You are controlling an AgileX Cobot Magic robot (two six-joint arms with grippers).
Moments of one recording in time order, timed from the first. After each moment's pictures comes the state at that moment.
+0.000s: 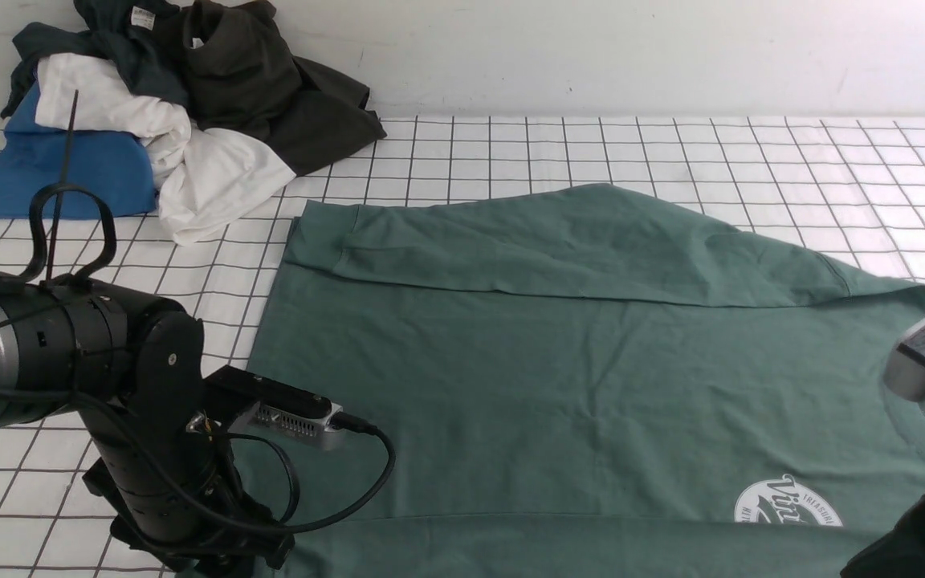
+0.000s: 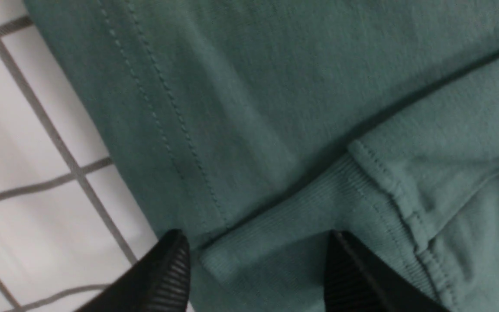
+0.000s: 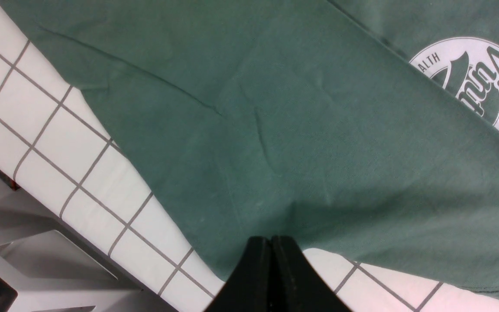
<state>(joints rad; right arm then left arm) 0.38 1.02 -0.82 0.27 1.23 -0.31 -0.34 1.66 -0.83 -0.08 0.84 0.04</state>
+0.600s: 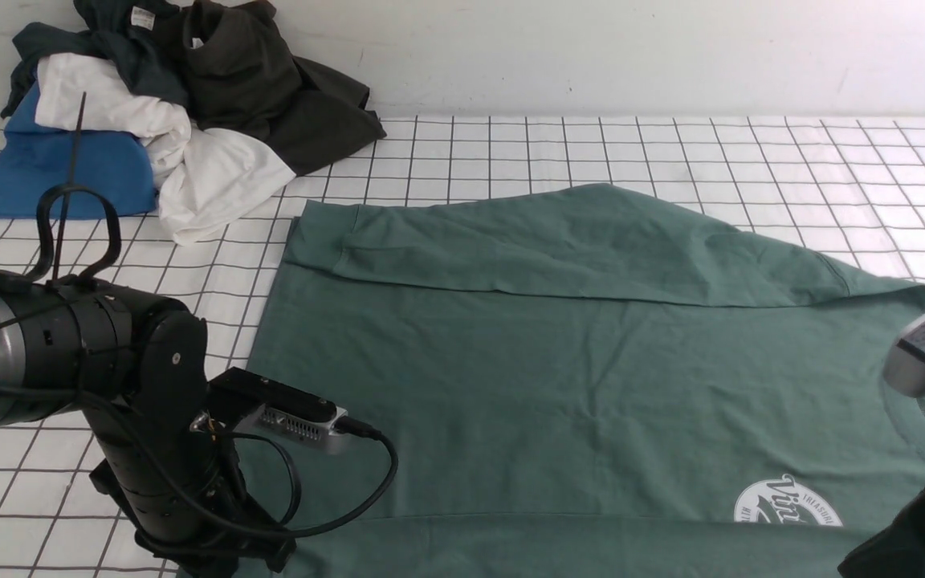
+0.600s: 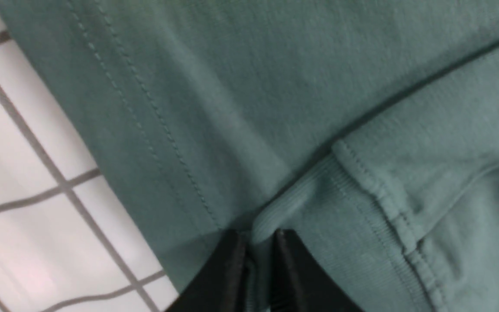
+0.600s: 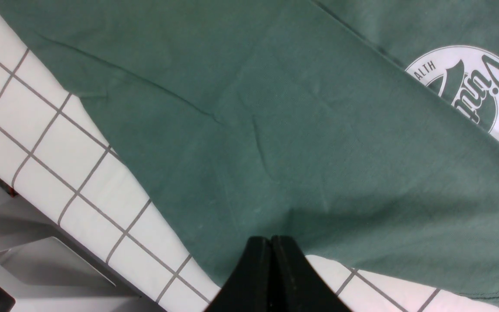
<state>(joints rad) 0.38 1.02 -0.82 0.27 1.22 -0.31 -0.34 1.66 -0.84 -0.08 0.84 0.08</state>
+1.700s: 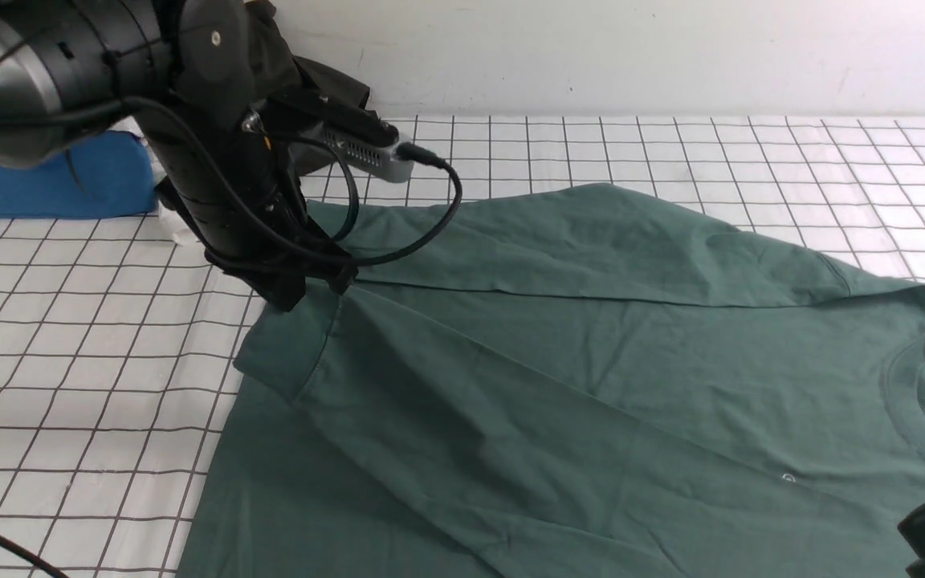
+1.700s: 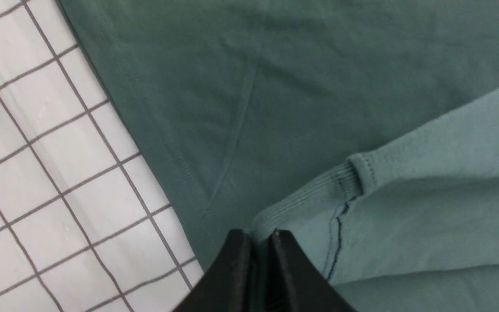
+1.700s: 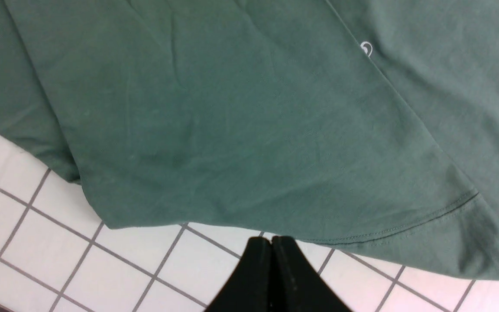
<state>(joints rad) 0.38 1.02 -0.82 0.03 1.19 -0.17 -0.34 1.81 -1.55 -0.01 1.13 0.16</state>
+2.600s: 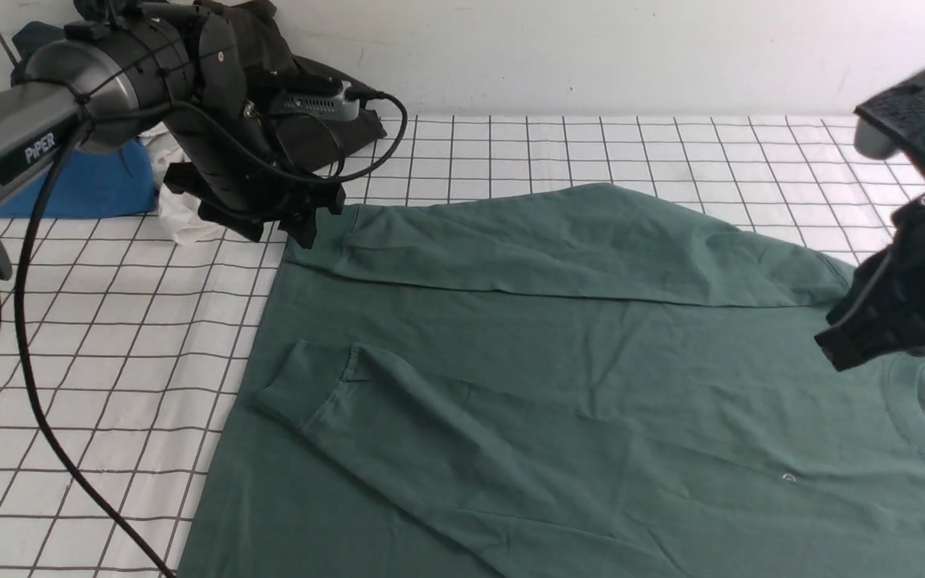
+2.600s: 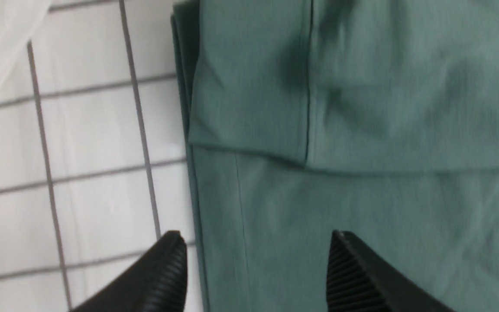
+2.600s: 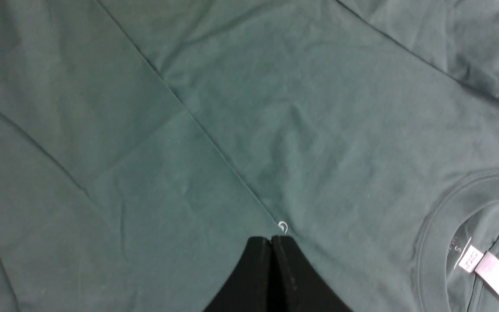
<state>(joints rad) 0.38 1.30 -1.18 -0.05 1.12 -0.16 -0.18 2.19 -1.92 -0.08 0.93 0.00</state>
